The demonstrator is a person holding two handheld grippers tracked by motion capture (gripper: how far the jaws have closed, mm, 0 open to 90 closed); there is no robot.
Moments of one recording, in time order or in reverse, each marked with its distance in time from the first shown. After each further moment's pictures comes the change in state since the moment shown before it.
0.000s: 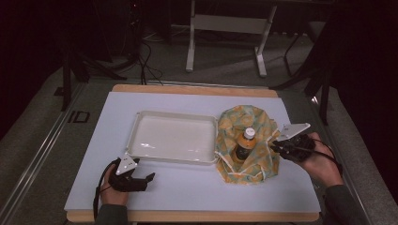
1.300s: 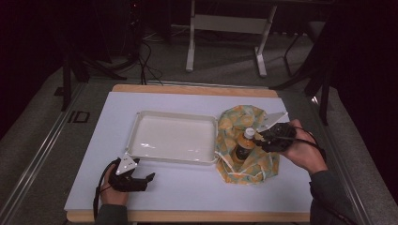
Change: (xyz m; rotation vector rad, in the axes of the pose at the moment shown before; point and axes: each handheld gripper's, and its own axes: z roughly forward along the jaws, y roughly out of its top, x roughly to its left) left arm 0.000 0.000 0.000 0.000 -0.001 0.000; right arm 0.008 0.061 0.006 -0.004 0.032 -0.100
